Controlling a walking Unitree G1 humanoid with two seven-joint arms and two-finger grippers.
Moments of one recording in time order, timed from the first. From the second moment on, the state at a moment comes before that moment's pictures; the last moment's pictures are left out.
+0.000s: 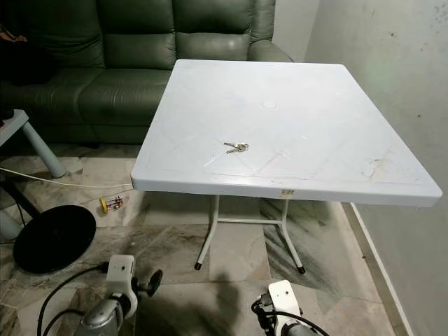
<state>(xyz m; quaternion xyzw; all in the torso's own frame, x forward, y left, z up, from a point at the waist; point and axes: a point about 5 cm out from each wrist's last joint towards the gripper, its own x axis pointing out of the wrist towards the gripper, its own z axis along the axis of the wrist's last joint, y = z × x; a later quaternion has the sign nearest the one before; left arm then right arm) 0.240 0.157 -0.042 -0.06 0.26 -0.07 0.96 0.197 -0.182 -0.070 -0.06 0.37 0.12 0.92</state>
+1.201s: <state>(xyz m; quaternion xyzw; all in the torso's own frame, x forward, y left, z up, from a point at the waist) 0.310 0.146 0.098 -0.09 -0.12 -0.11 0.98 0.298 -0.175 0.052 0.03 -0.01 0.10 0.99</state>
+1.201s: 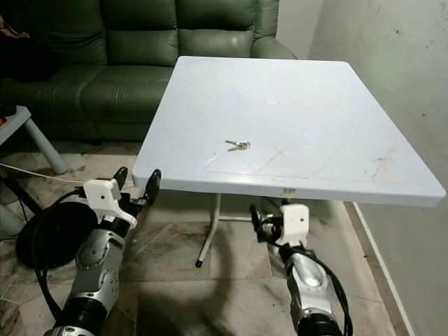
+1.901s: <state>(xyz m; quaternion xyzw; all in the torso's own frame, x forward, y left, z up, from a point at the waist) 0.292 0.178 0.130 -0.13 -0.11 -0.02 0.99 0.290 -0.175 0.099 0.05 -0.08 0.09 0.99</state>
